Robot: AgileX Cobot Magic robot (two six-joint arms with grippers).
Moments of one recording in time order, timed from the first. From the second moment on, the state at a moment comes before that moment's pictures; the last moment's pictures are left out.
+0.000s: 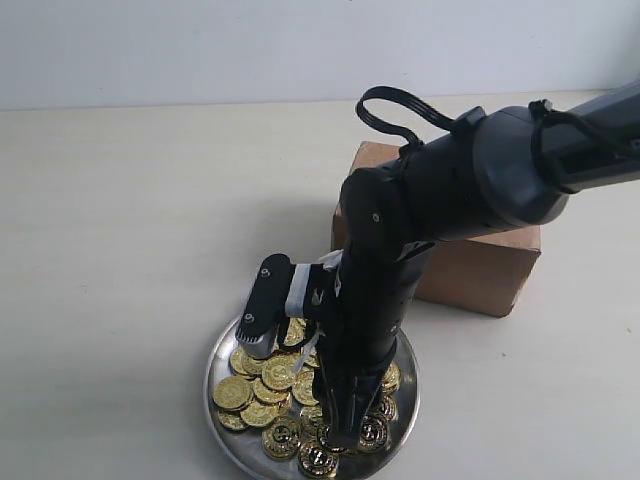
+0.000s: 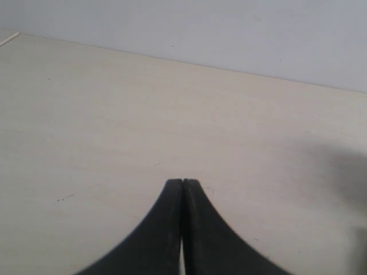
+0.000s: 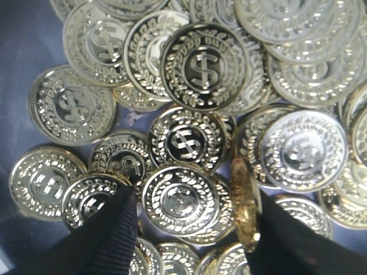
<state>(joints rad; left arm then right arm) -0.01 0.01 0.00 -0.02 0.36 -0.13 0.67 1.95 -1.05 0.23 0.69 -0.76</state>
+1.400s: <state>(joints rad) -0.01 0.01 0.00 -0.02 0.36 -0.13 0.67 1.94 -1.04 0.18 0.69 -0.76</state>
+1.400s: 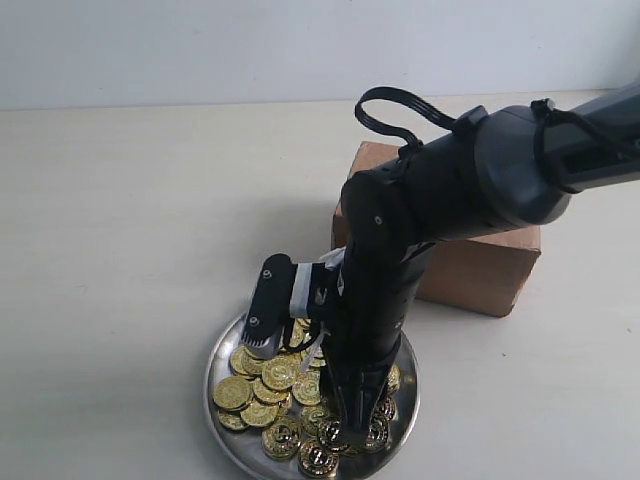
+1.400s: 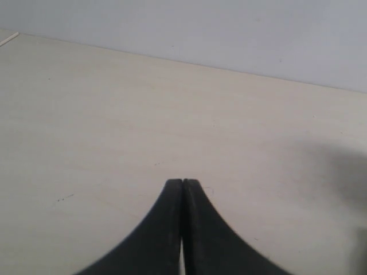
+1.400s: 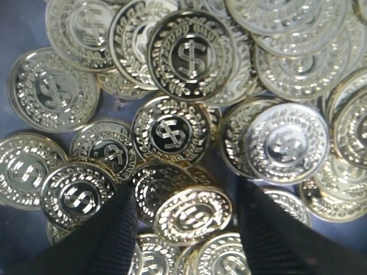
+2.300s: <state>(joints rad) -0.01 0.01 0.00 -0.02 0.36 -0.13 0.67 1.94 -1.04 0.18 0.67 -0.76</state>
